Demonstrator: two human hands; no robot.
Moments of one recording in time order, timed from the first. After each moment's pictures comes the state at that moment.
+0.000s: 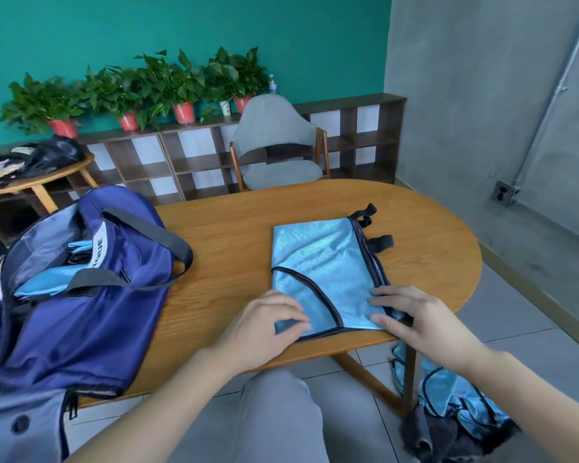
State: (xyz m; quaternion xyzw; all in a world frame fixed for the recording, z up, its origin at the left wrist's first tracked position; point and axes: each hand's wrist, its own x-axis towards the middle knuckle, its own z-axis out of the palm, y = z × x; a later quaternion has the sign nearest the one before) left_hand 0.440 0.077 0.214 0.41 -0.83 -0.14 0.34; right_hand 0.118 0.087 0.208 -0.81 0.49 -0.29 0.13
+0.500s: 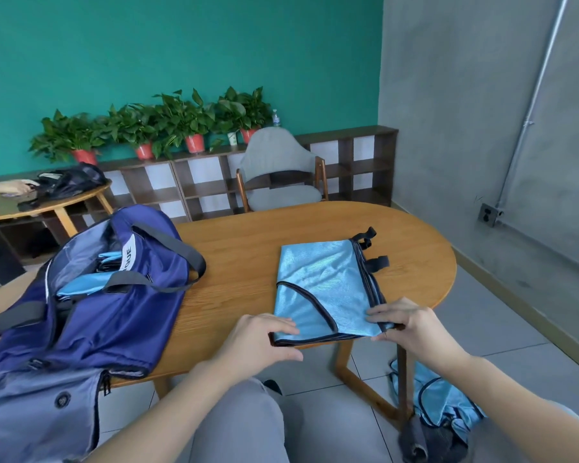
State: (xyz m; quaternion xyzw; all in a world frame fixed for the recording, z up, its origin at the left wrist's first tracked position) left_hand 0.449 0.128 0.227 0.51 -0.80 -0.19 0.27; right_hand 0.113 0.114 0.200 -0.79 0.47 -0.36 0.15
